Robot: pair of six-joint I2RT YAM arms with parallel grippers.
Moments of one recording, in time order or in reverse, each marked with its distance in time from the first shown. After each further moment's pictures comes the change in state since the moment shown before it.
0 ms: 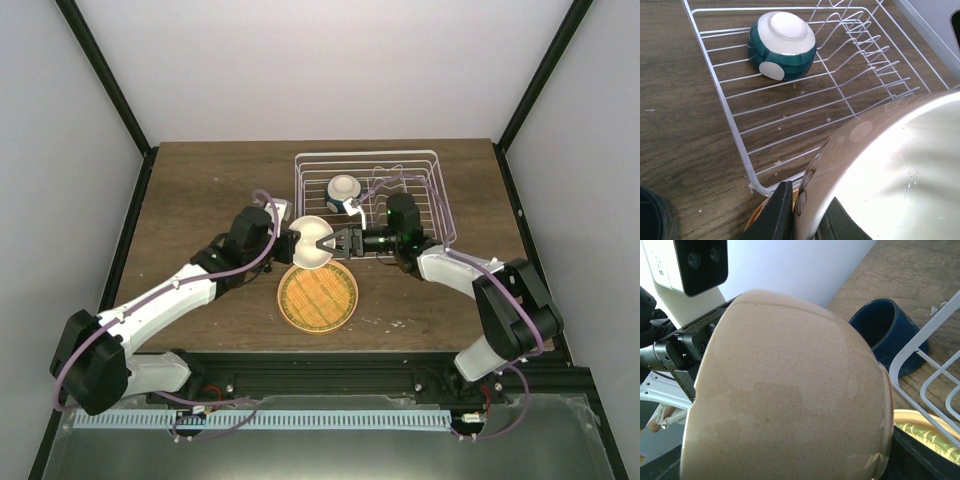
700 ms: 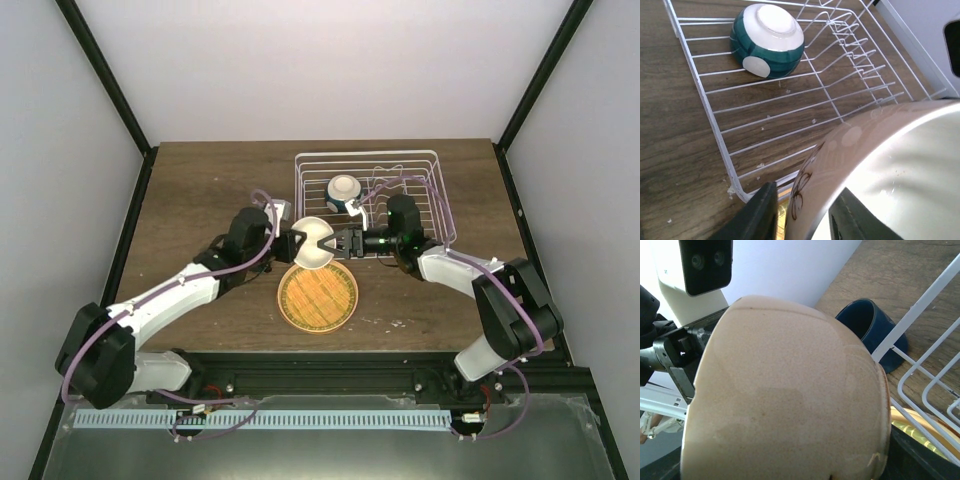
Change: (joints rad) left arm 0.037 0.040 -0.055 0.128 0.098 -0.049; right arm -0.007 0.000 -0.011 -0.018 0.047 -0.020
